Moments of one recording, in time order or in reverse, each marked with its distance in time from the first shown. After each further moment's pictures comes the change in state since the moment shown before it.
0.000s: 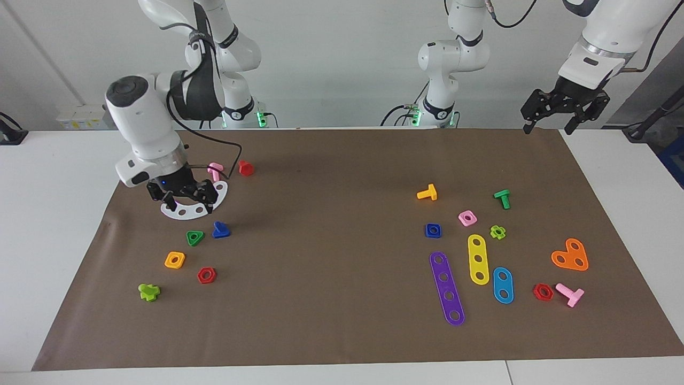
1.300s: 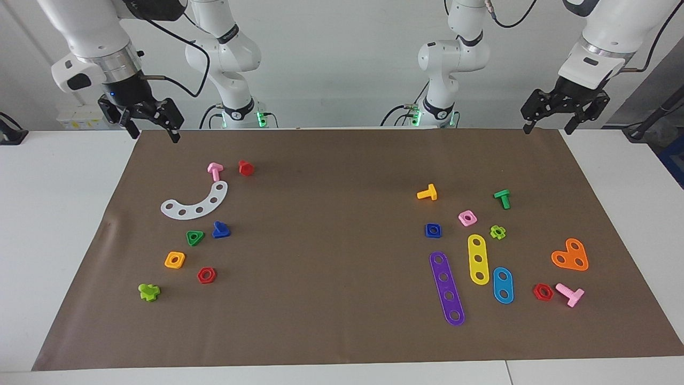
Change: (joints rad) left arm 0.000 0.000 0.000 0.000 0.000 0.000 0.000; right arm -0.018 -0.114 -0.007 0.243 -0.001 -0.429 0.000
